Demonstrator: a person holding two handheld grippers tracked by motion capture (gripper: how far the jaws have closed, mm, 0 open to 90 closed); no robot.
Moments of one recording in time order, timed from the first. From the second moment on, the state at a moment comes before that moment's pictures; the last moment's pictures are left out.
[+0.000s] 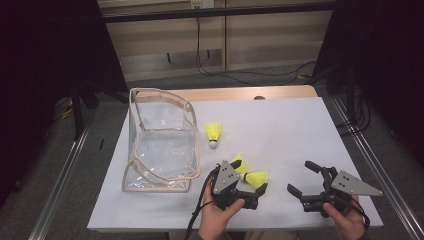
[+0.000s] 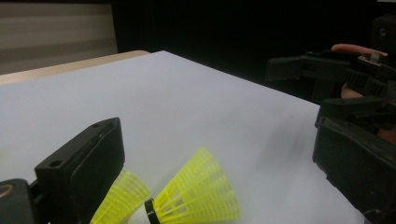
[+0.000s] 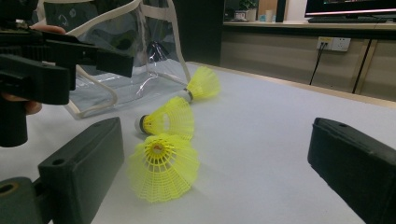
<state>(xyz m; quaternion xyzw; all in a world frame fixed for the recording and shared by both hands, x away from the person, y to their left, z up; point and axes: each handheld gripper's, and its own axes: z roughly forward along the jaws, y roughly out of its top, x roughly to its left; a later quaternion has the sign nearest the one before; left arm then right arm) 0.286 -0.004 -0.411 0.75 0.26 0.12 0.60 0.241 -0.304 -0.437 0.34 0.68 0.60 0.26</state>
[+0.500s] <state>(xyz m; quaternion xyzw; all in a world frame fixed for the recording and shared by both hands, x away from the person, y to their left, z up) 0.316 -0.015 -0.402 0.74 0.30 0.14 0.59 0.241 -0.305 -0.437 0.34 0.68 0.60 0.26</state>
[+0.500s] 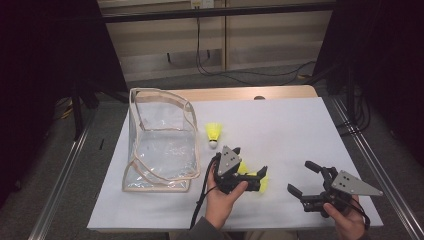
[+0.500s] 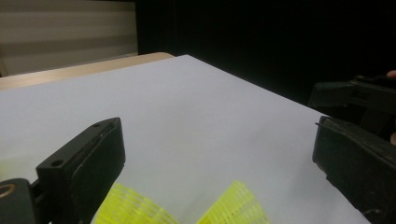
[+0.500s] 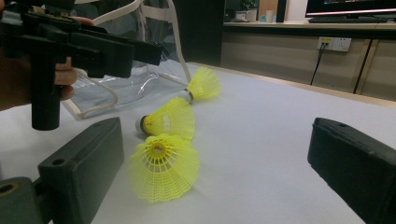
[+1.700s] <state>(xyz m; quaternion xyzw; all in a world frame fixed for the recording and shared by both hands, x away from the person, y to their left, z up) 0.366 -0.031 -0.376 0.73 0.34 0.17 0.56 0.241 -0.305 -0.437 0.34 0.68 0.60 0.25</state>
